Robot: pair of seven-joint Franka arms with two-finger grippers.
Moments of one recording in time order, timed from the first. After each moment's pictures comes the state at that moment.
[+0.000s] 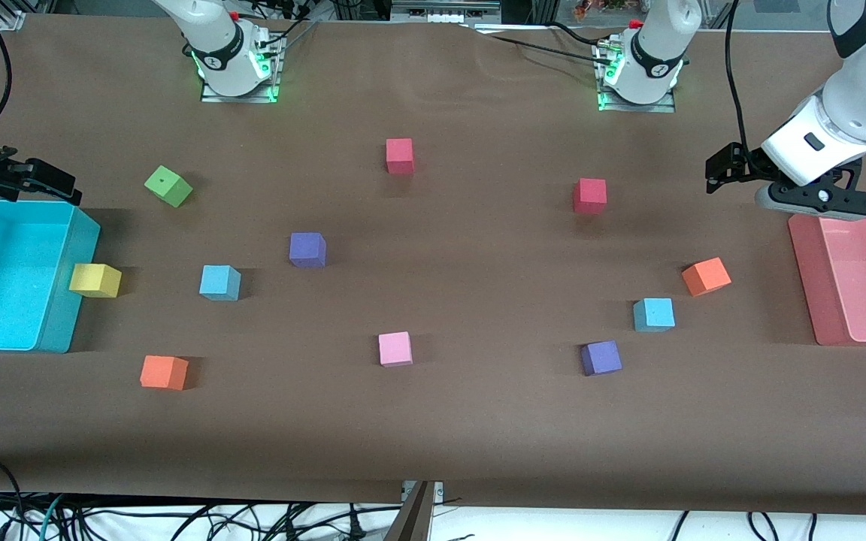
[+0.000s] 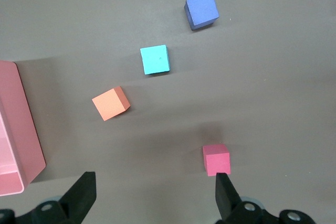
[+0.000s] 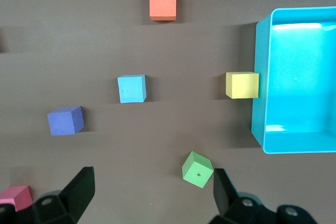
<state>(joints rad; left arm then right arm) -0.26 -0.03 0.15 -1.75 0.01 1.65 0.03 0.02 0.06 -0.07 -1.60 0.00 1.60 0.00</state>
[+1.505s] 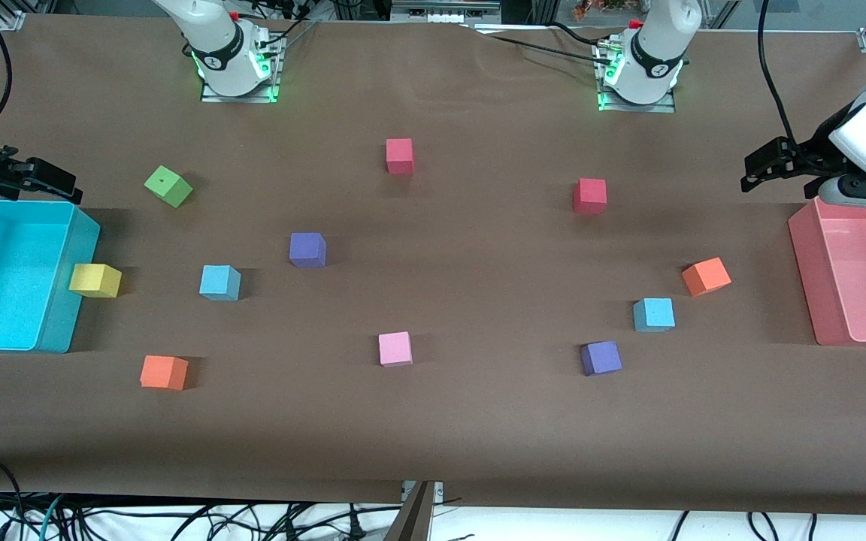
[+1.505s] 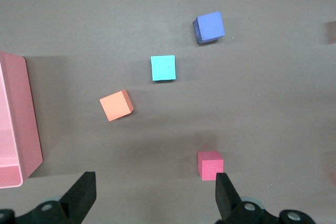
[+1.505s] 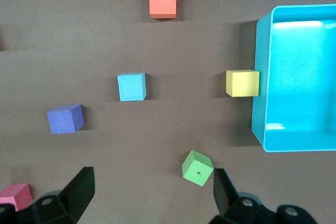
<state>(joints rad) -0.19 -0.03 0.16 -1.67 -0.05 1.61 0.02 0.02 0.06 -0.07 -1.60 0.00 1.59 0.00</state>
